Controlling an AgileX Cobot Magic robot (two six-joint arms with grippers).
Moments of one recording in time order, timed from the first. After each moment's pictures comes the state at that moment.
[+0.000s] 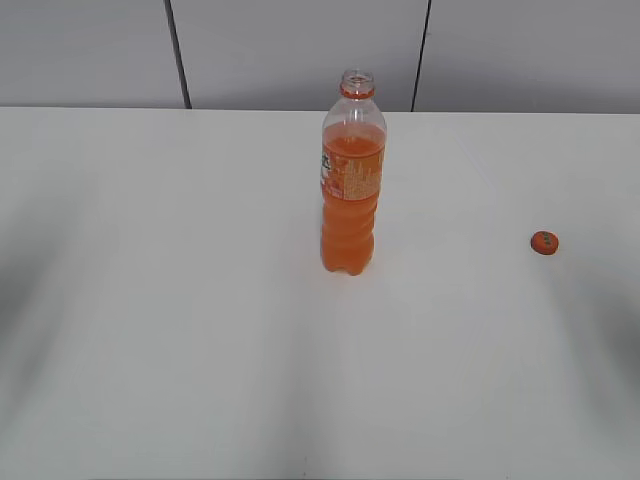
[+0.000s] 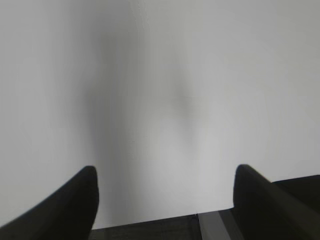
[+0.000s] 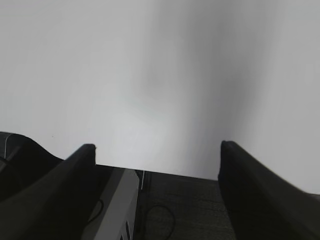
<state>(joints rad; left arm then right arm) -0.03 1.16 -0.84 0.01 1.02 0.08 0.01 1.09 -0.74 0.09 1.01 -0.23</state>
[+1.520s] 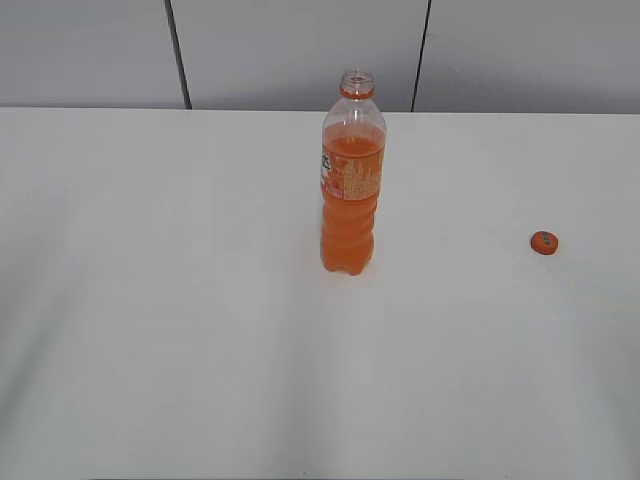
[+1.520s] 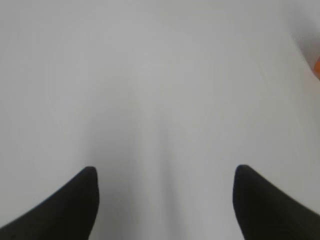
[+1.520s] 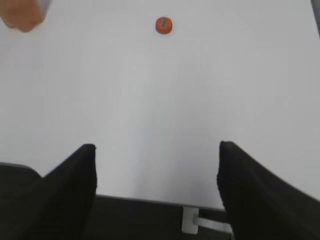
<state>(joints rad) -0.03 0.51 -0.53 -0.06 0.76 0.08 0.01 0.12 -0.44 0.07 1.01 -0.22</state>
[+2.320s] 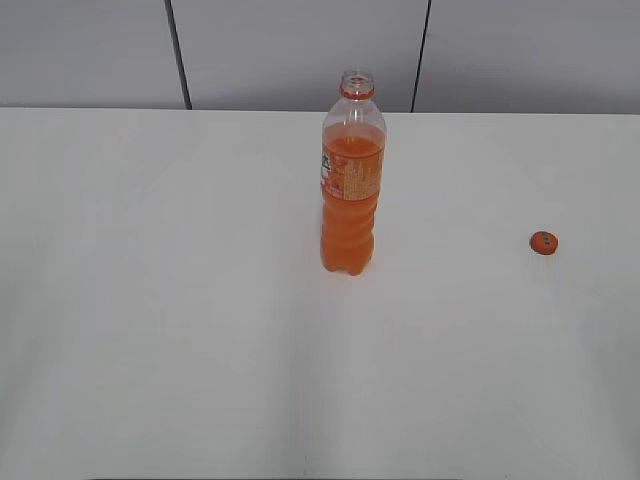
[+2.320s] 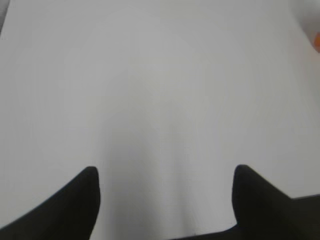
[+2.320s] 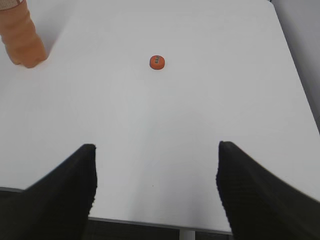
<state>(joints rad) -0.03 0.25 -0.57 0.00 1.03 0.08 0.01 -0.01 -0.44 0.06 1.02 -0.21</state>
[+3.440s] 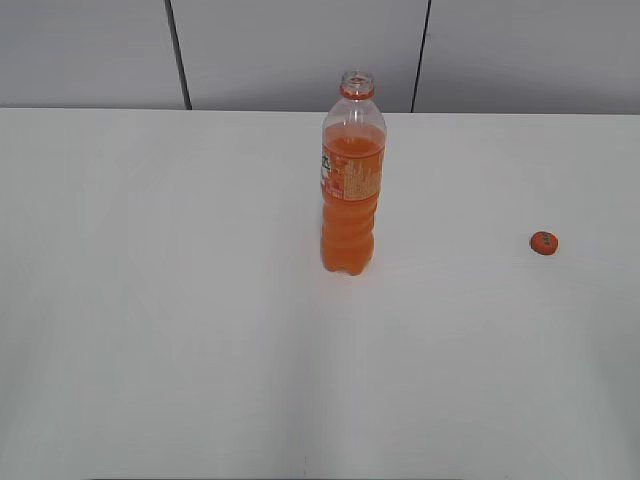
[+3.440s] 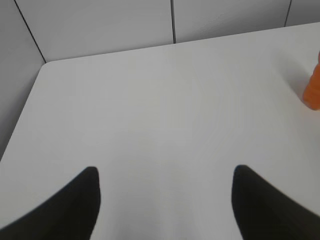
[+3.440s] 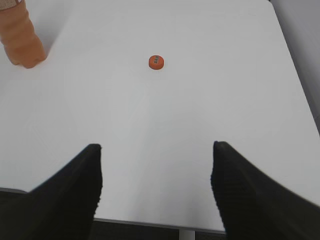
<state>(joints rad) -0.03 -0.01 -0.57 0.00 1.04 0.08 0.01 -0.01 -0.44 0.06 1.02 -0.21</state>
